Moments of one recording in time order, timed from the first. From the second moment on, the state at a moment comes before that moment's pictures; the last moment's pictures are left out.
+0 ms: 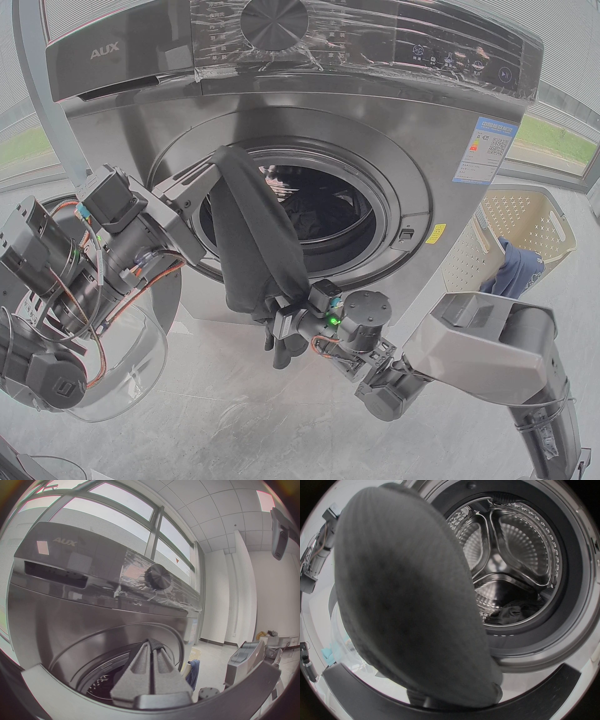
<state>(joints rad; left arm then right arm) -0.50 1.62 -0.60 -1.49 -0.25 0.01 0.77 2.50 -1.19 -1.48 -0.08 0.14</state>
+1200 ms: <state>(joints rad) -0.41 1.85 -0.21 -1.51 -0.43 0.12 0.71 2.17 -1.02 -1.49 -0.08 0.16</state>
